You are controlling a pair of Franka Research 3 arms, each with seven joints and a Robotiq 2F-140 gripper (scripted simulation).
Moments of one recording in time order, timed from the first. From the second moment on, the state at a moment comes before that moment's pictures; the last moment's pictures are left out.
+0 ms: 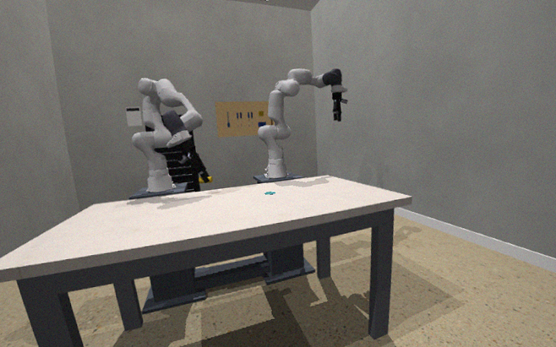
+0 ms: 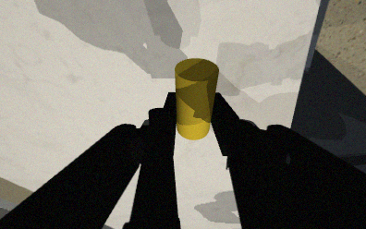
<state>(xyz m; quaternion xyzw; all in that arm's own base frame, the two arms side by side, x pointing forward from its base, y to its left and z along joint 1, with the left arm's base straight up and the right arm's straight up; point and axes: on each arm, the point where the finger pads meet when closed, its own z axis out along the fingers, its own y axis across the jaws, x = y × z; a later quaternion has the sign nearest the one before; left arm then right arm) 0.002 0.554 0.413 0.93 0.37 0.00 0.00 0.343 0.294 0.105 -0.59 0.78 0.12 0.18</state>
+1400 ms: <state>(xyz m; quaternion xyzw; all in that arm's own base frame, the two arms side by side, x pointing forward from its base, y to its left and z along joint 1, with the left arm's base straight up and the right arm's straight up) 0.002 0.554 0.413 0.93 0.37 0.00 0.00 0.347 0.304 0.103 -0.55 0.81 0.15 0.16</state>
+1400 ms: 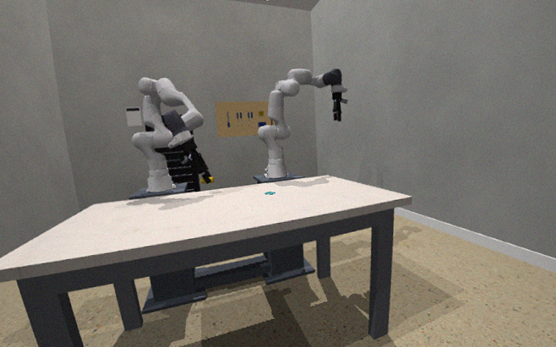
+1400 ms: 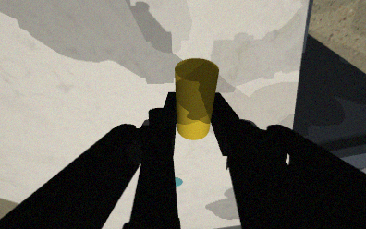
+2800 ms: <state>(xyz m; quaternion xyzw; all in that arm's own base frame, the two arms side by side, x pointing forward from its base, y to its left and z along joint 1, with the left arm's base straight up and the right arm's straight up) 0.002 0.554 0.413 0.93 0.37 0.00 0.00 0.386 0.379 0.089 -0.29 0.91 0.29 0.04</state>
